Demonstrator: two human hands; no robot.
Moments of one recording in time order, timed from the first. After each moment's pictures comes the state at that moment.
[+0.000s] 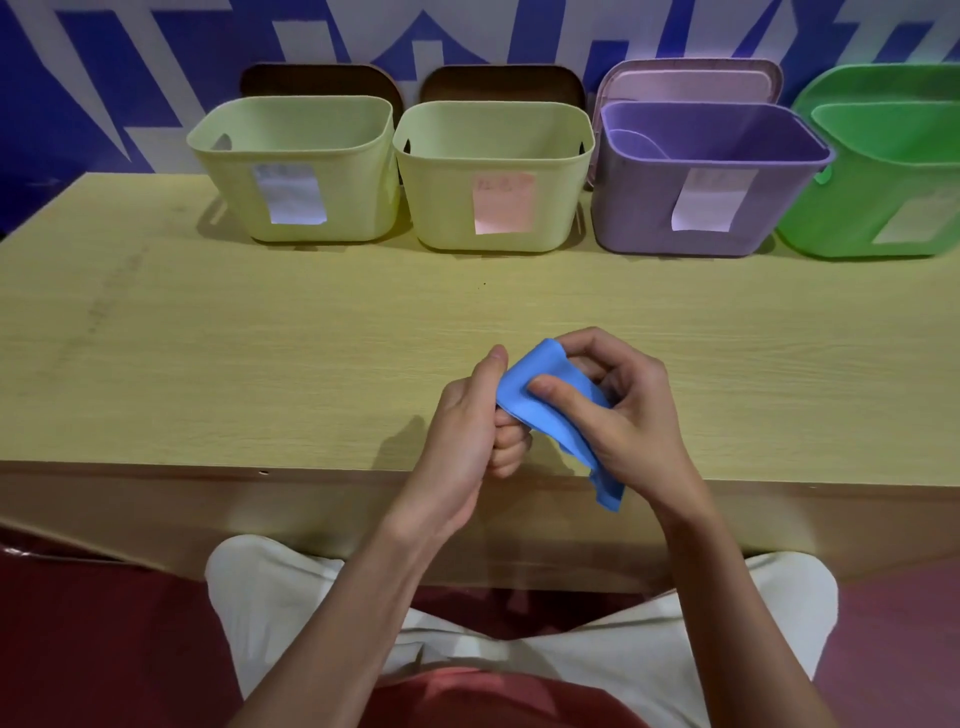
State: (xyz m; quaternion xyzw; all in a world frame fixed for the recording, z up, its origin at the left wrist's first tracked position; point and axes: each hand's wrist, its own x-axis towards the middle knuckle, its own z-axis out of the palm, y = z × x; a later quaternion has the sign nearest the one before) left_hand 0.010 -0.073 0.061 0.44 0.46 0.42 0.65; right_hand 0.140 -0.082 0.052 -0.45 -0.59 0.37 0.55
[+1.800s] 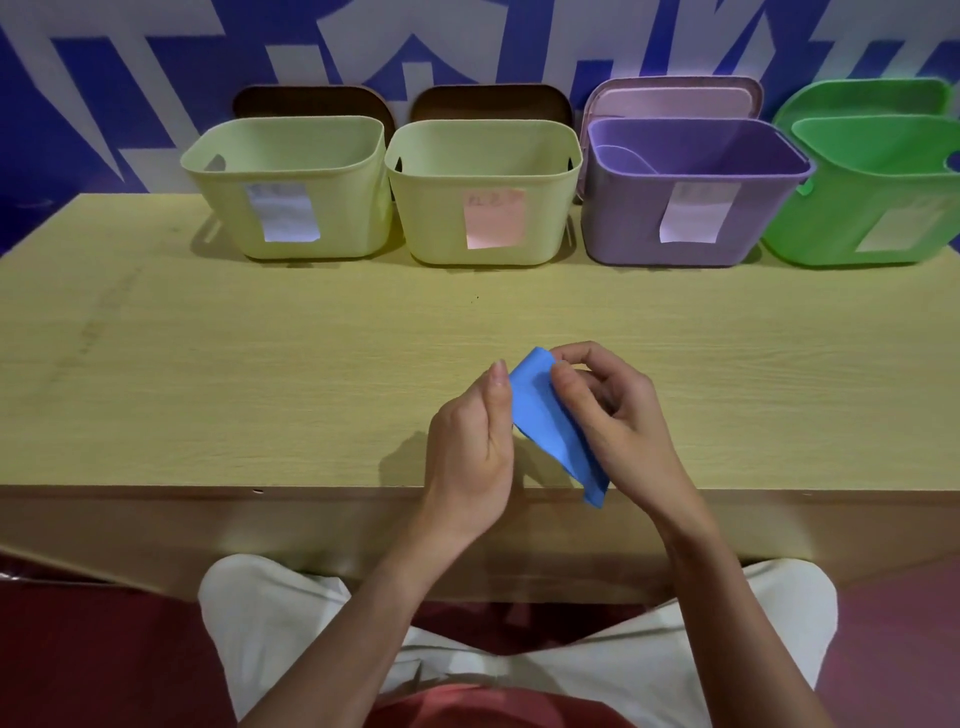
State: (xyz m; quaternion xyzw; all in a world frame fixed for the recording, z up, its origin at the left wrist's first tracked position) left_hand 0.013 -0.065 0.034 0.68 0.48 0.48 0.29; right_hand 0.145 -0.081 0.049 -0.48 -0.55 0.42 0.54
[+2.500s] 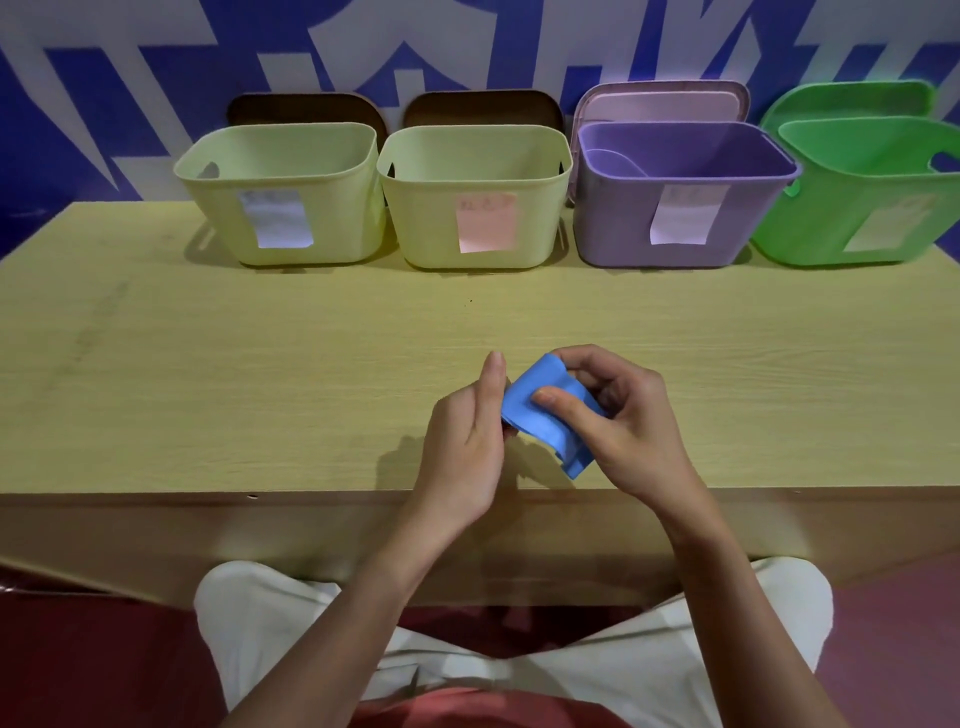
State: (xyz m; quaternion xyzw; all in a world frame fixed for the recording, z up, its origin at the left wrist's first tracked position) left_hand 0.015 -0.064 0.045 0.62 0.47 0.45 0.44; right_hand 0.153 -0.082 0.051 -0.46 -0.58 0.37 0.55
